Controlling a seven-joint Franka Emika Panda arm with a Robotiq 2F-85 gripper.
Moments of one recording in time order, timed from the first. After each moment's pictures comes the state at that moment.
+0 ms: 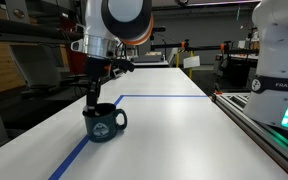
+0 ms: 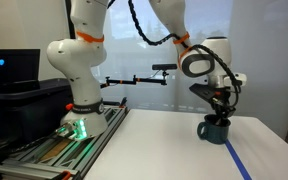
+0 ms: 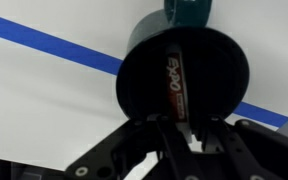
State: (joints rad) arm -0.06 0.35 0.19 -2.31 0.06 2.91 -0.34
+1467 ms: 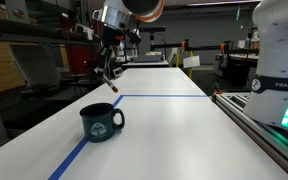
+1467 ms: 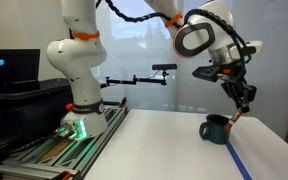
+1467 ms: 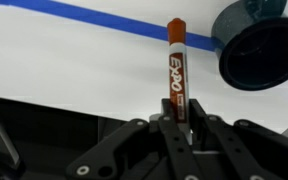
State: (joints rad) arm -0.08 0.09 0.02 -2.44 0.03 2.94 -0.30
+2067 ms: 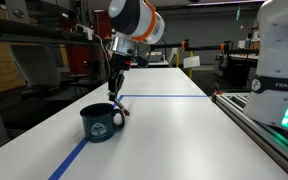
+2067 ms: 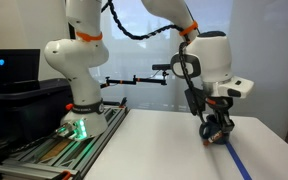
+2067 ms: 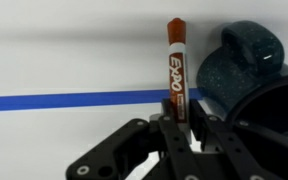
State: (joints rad) arm -0.24 0.27 0.20 -2.43 0.60 2.95 -0.66
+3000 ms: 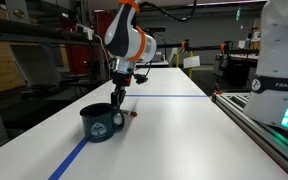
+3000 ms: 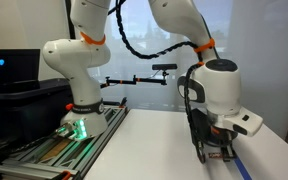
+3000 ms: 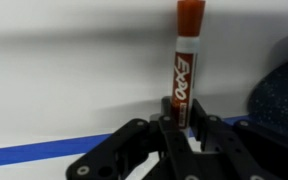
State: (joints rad) arm -0.35 0.50 0.24 -2.30 0.65 2.97 -0.78
